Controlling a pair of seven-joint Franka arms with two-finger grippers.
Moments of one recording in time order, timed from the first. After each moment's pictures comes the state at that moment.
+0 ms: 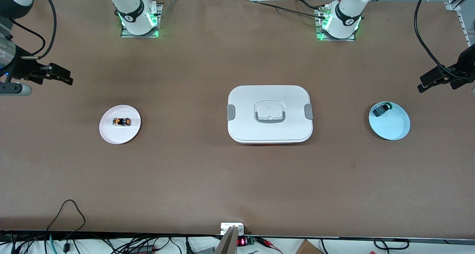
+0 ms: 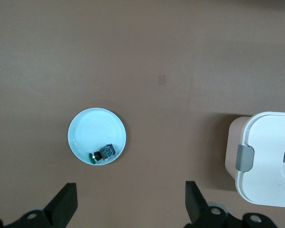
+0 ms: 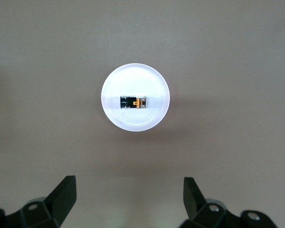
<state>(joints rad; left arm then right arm) 0.11 0.03 -0.06 -1.57 0.00 1.63 -0.07 0.07 0.03 -0.10 -1.73 0.00 1.66 -0.02</state>
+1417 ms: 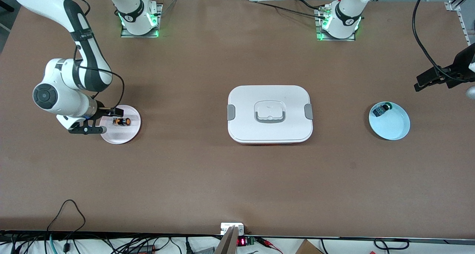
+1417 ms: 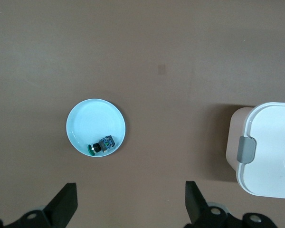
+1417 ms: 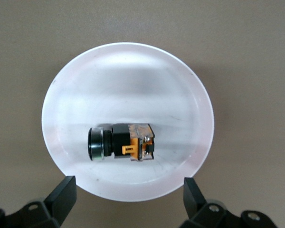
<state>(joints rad) 0.11 0.05 -0.06 -1.56 0.00 1.59 -0.07 0.08 0.38 -0.09 -2.06 0.03 2.25 -0.02</state>
